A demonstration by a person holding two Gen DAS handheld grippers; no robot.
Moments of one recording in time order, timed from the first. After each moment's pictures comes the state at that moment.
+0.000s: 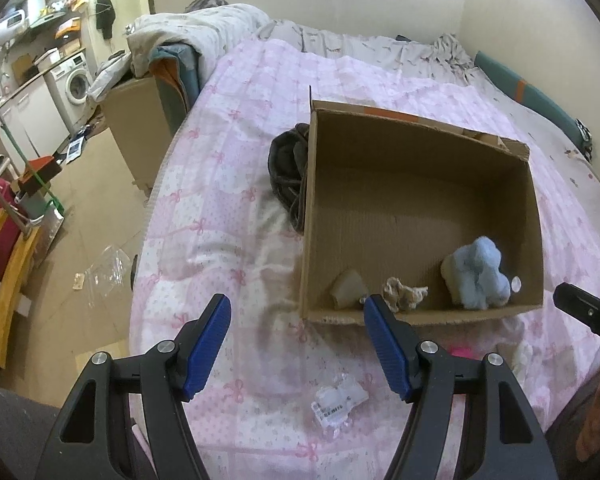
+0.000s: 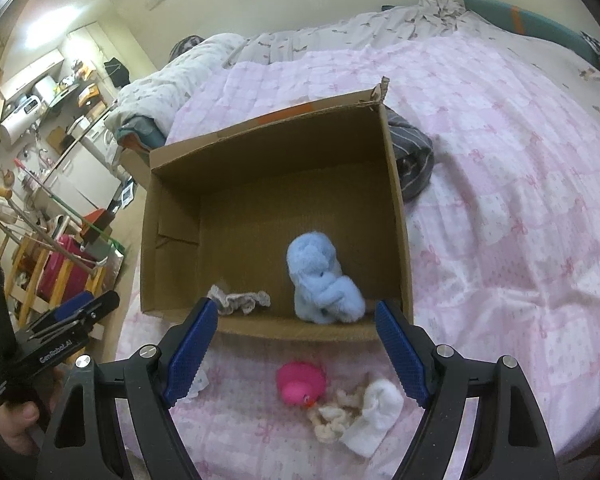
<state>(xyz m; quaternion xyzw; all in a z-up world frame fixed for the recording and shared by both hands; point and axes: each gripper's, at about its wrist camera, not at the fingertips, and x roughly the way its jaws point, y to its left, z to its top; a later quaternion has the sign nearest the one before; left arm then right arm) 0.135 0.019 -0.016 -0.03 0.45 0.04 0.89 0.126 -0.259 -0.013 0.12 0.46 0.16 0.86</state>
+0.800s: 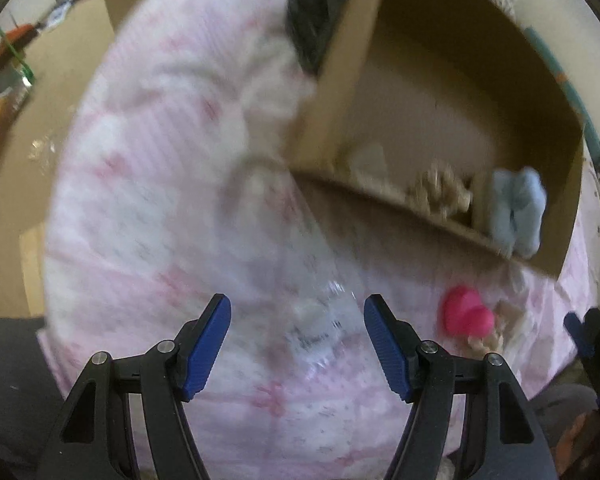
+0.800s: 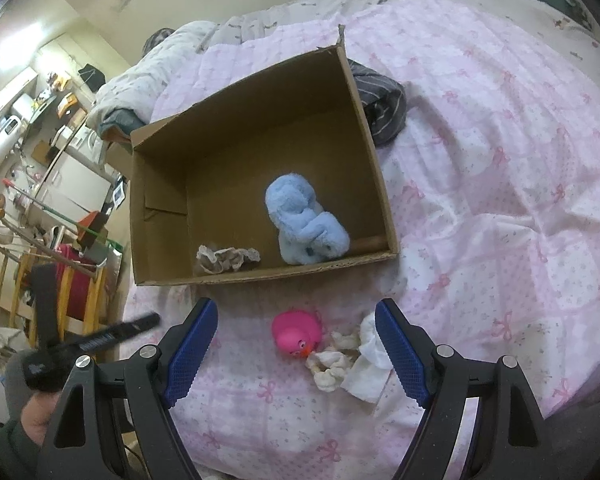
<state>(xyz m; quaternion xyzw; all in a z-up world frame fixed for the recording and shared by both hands) 0.150 0.032 -0.125 -0.17 0.63 0.02 0.76 0.104 -0.270 -0.036 0.17 0.51 0.13 0.83</state>
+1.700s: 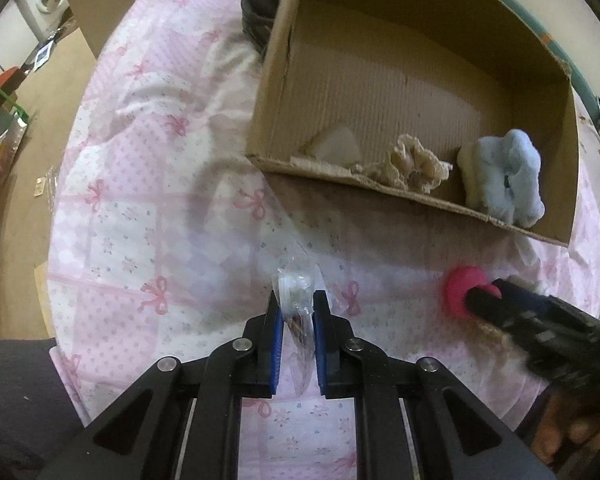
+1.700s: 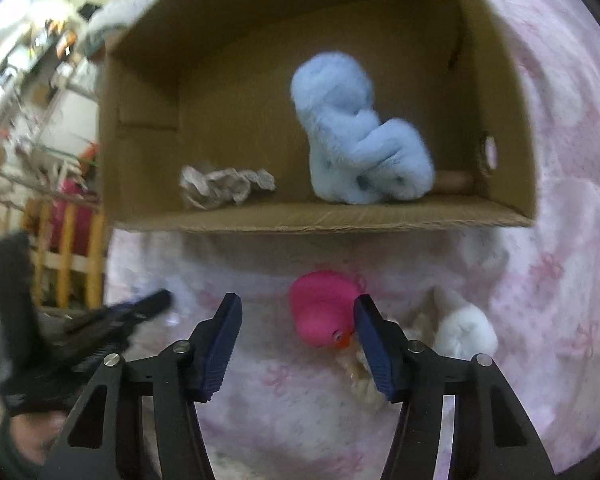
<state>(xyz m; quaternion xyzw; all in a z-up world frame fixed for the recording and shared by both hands) 0.160 0.021 -0.113 -0.10 0.62 0.01 0.78 0.147 -0.209 -0.109 0.12 0.63 0.19 0.75</state>
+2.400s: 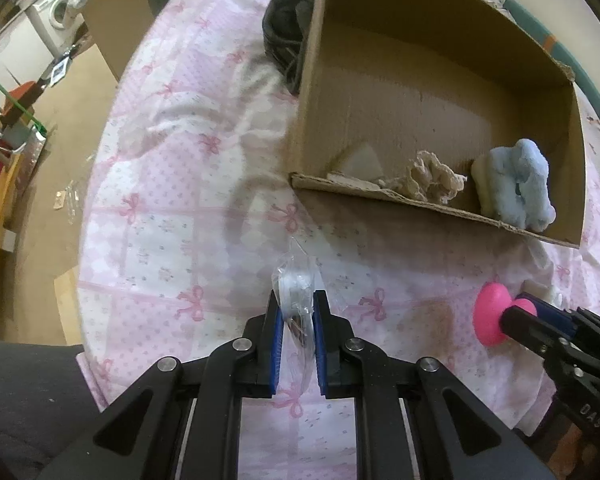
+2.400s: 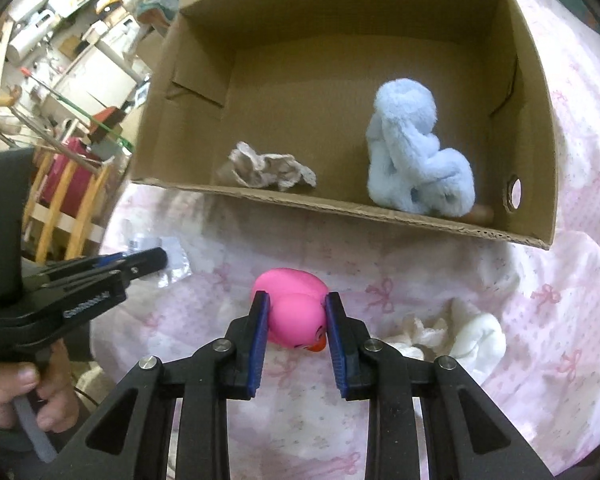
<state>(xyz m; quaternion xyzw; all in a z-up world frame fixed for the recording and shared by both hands) 0.137 0.016 -0.101 -0.07 0.60 0.04 0.80 0.120 -0.196 -0.087 0.04 0.58 0.23 0.78</state>
